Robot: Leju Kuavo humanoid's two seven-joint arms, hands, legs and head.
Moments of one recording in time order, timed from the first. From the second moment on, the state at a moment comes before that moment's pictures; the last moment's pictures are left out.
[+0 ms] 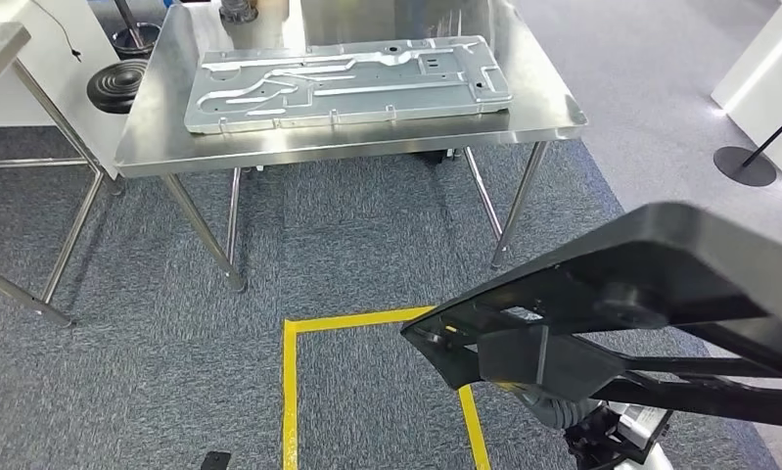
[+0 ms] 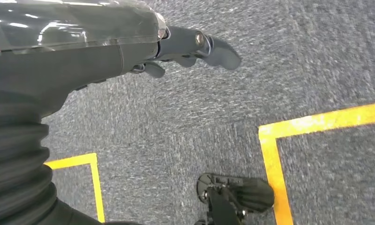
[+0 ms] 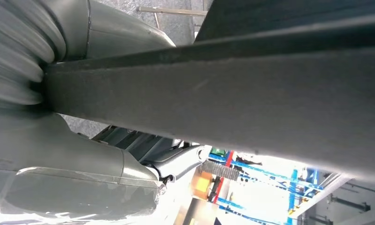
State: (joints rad) left arm -0.13 -0.20 1.18 -0.19 -1.23 0.11 -0.17; right arm 0.03 -0.24 0.20 -1.77 -0.13 0.34 -0.49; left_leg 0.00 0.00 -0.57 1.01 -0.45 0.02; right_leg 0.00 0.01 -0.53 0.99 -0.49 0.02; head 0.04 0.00
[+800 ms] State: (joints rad) left arm -0.14 -0.20 1.18 -0.19 -1.23 0.11 -0.15; right arm 0.03 -0.24 0.17 -1.79 -0.12 0.34 -0.48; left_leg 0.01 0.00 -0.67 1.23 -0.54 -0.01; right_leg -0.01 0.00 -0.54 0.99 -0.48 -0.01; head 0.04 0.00
